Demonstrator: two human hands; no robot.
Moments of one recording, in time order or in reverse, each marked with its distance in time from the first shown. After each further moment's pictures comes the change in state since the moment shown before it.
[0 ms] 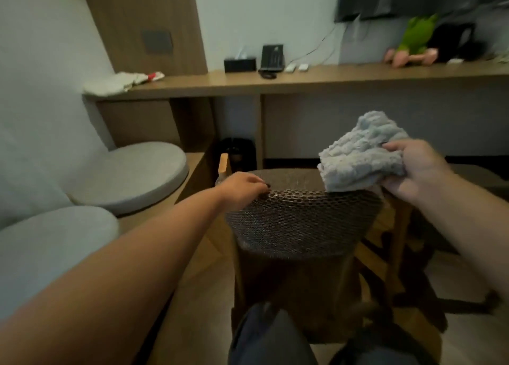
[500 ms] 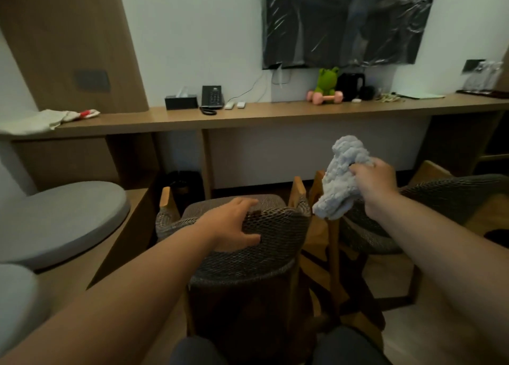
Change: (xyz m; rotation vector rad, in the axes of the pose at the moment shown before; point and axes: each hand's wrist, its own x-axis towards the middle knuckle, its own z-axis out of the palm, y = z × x) left_hand -0.026 0.066 0.057 0.529 -0.033 0.412; right_hand -0.031 -0.035 -0.080 -0.371 0.387 -0.444
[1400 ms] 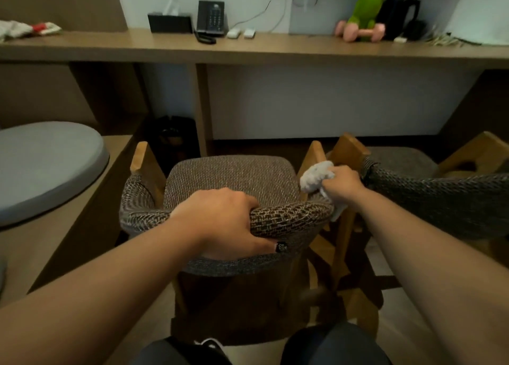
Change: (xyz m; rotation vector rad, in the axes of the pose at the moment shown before) left_hand 0.073 -0.030 0.020 0.160 -0.138 -0.026; right_hand 0.143 0.158 0.111 -0.959 -0.448 -0.031
